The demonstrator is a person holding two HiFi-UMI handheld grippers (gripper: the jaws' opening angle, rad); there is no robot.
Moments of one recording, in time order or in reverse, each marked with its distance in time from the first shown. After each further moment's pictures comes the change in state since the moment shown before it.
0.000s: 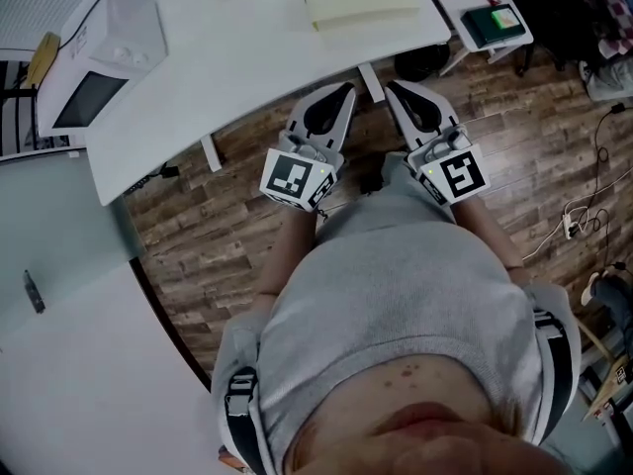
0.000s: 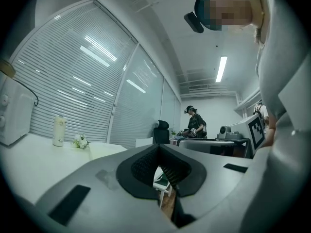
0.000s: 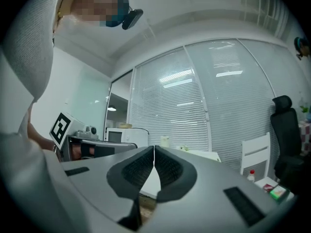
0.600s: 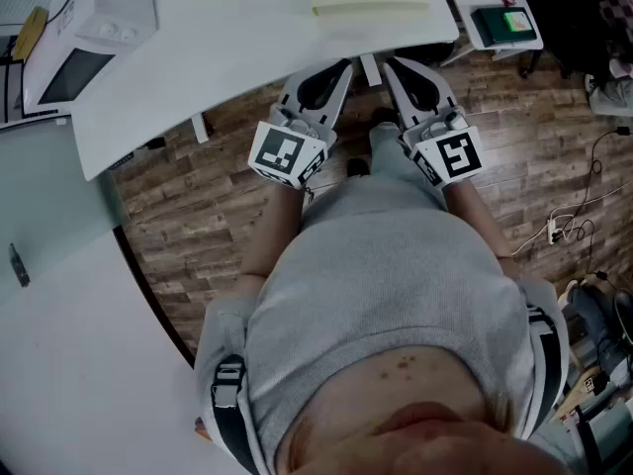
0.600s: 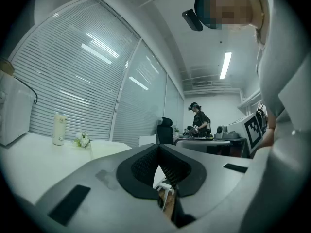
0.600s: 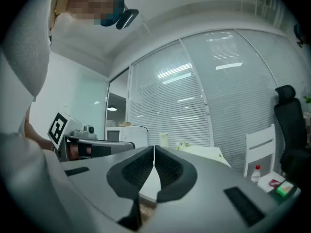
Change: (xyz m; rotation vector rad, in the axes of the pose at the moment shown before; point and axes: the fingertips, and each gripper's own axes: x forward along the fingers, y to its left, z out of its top) left arm 0.033 0.030 -0.009 -0.001 0.030 0.031; right arm 0.036 -0.039 -0.016 0.040 0.029 0.028
